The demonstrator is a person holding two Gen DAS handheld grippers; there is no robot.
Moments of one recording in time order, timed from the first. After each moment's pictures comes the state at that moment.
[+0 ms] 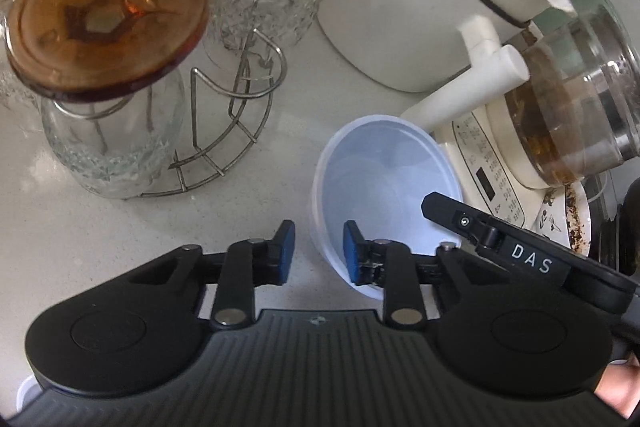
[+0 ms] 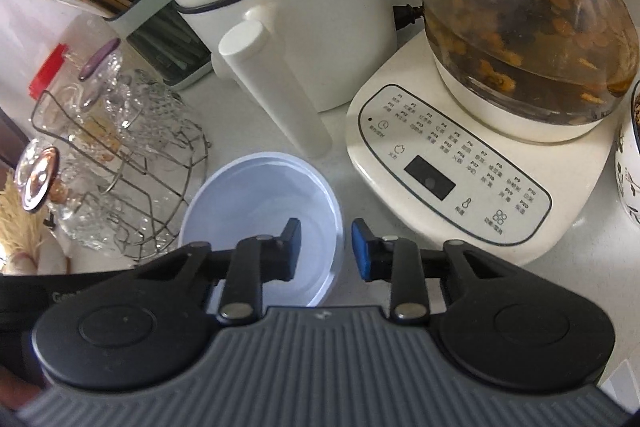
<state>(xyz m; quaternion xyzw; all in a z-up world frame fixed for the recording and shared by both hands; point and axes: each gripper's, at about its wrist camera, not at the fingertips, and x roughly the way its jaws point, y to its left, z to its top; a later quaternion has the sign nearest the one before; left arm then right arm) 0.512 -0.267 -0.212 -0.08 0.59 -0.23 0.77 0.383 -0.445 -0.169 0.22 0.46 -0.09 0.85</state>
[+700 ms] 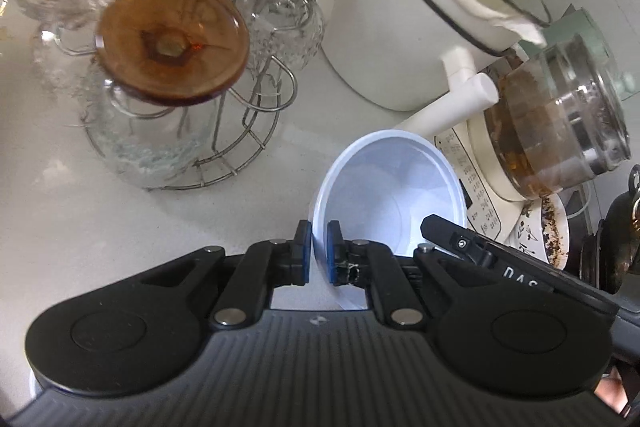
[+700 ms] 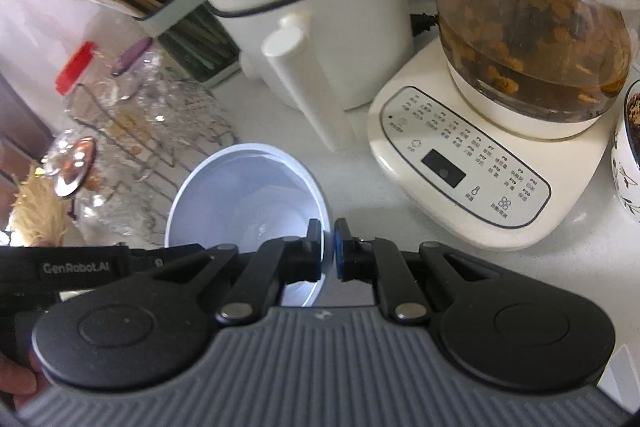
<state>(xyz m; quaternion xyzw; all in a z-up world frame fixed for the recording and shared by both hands) 0.494 -0.242 -0.178 -0.10 0.57 -0.23 0.78 0.364 -0.432 -0.146 0.22 0.45 -0.07 0.86</state>
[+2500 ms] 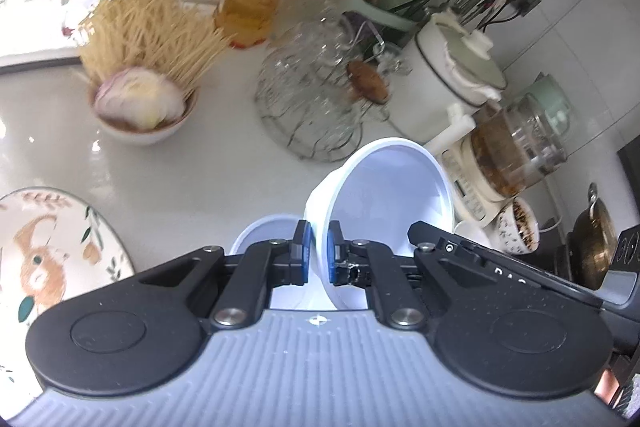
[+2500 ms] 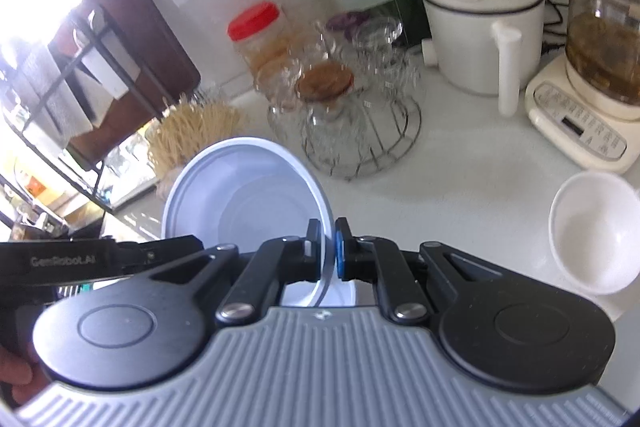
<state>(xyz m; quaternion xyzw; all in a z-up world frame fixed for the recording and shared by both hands) 0.366 -0.050 -0.094 -0.15 0.49 -0.20 0.84 0.288 -0.278 -0.084 0.19 0.41 0.02 0.89</state>
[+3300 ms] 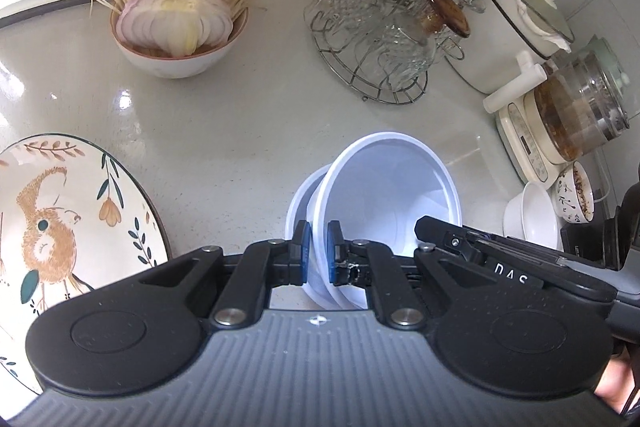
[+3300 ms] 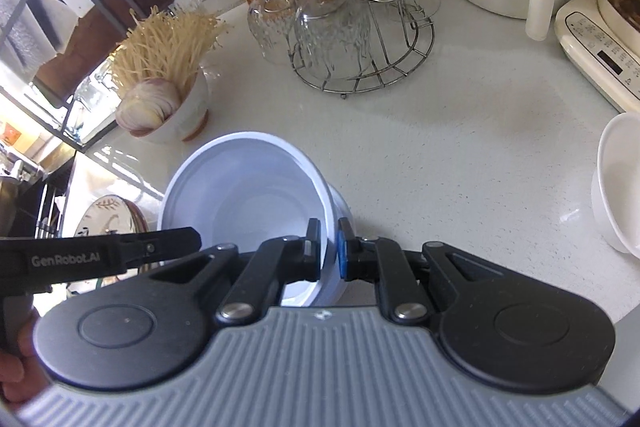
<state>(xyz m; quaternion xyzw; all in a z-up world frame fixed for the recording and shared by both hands) 0.382 -0.046 -0.160 -0.12 0.56 -0.16 0.81 0.308 -0.260 -0.143 0.16 0.50 0.03 0.85</state>
